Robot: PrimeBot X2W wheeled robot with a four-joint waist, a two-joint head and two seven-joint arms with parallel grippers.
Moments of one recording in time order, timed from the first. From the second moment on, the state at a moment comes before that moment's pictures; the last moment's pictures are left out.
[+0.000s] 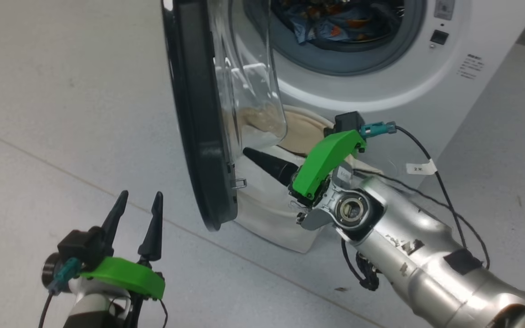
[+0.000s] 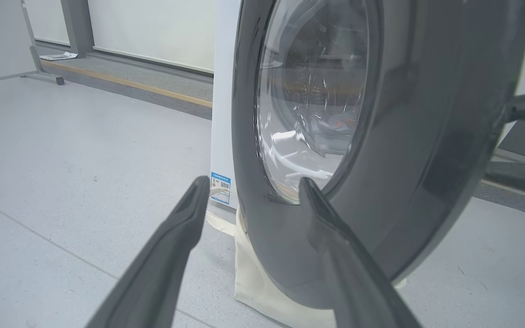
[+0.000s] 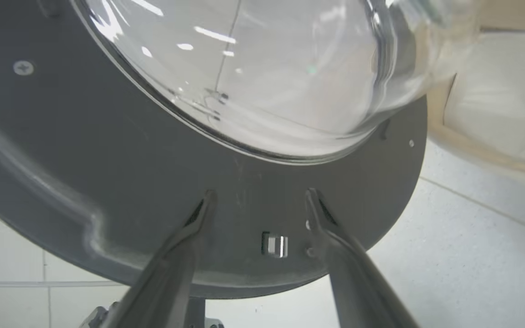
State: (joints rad) left arm -0.30 0.11 -0.11 0.44 -0.27 -0.13 -0.25; right arm -0.87 -0.07 0.86 0.66 1.65 0.13 0.24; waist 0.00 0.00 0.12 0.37
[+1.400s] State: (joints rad) left arm -0.17 0.33 0.03 0.44 -0.33 -0.13 -0.25; right arm -0.18 -0.13 0.14 0.31 0.32 0.13 -0.25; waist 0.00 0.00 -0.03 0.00
